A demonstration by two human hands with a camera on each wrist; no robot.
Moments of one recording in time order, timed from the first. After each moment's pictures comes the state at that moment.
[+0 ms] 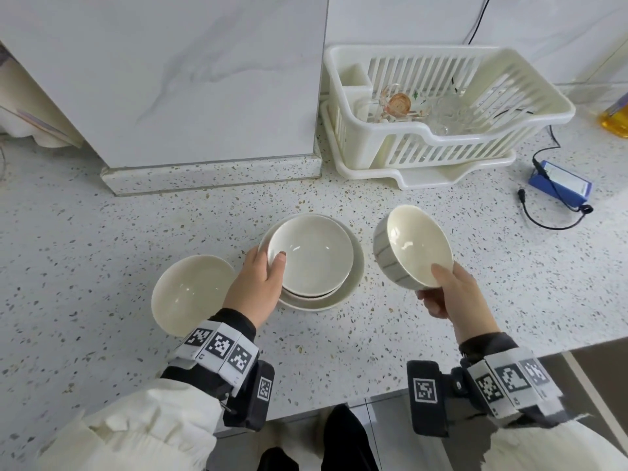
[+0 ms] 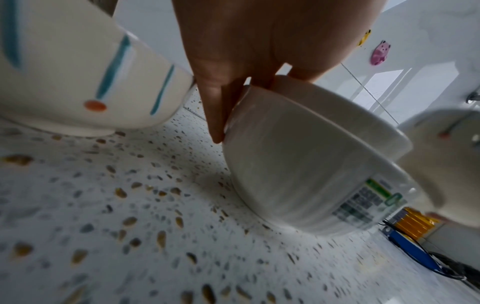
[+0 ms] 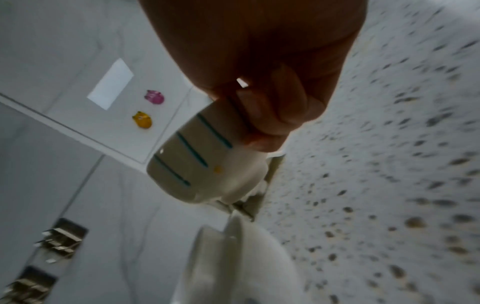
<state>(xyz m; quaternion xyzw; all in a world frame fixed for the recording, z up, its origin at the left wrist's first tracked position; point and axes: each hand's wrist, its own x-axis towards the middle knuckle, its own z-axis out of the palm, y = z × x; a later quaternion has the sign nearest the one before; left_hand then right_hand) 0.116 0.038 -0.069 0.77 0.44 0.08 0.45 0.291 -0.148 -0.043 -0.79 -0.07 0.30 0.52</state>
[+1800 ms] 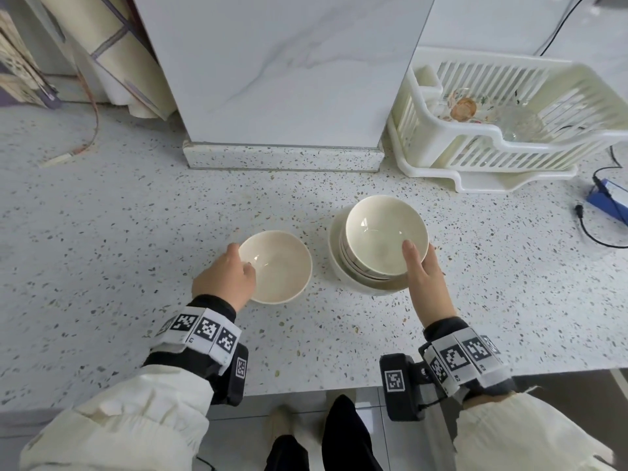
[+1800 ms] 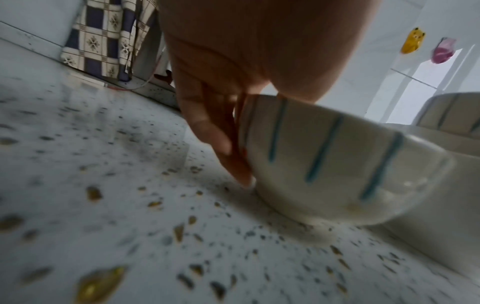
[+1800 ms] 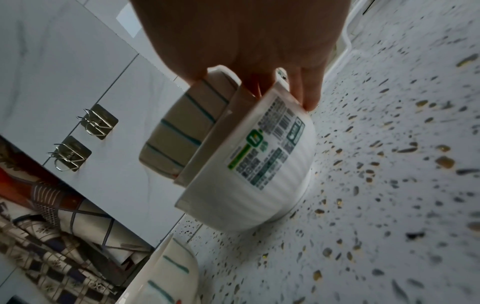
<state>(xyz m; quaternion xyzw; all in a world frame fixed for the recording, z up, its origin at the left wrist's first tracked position) 0.004 0.089 -0.076 0.79 0.56 -0.04 0.25 0.197 -0.071 -0.063 -0.80 -0.20 0.26 0.50</state>
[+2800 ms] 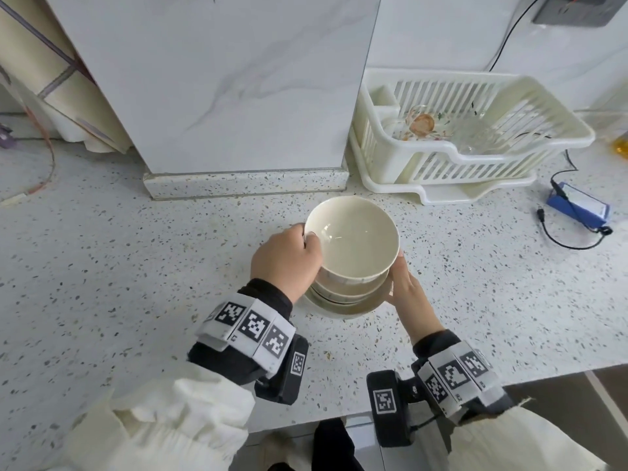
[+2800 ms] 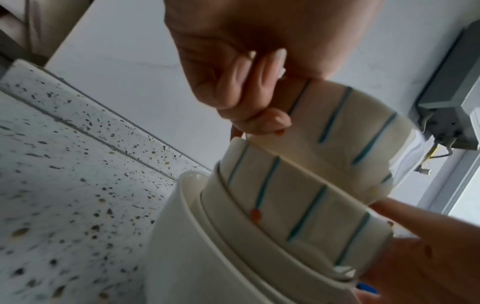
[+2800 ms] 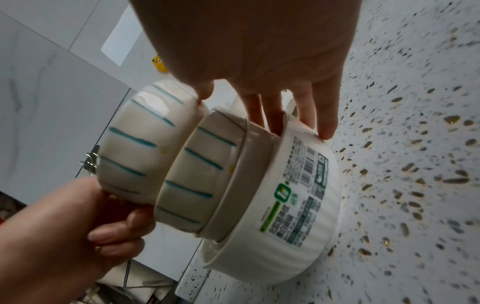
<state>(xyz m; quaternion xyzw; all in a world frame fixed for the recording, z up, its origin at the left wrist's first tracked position) 0.117 0.053 -0.011 0.83 0.40 0.14 0.37 0.219 -0.079 -0.040 -0.78 -0.20 0.33 0.49</state>
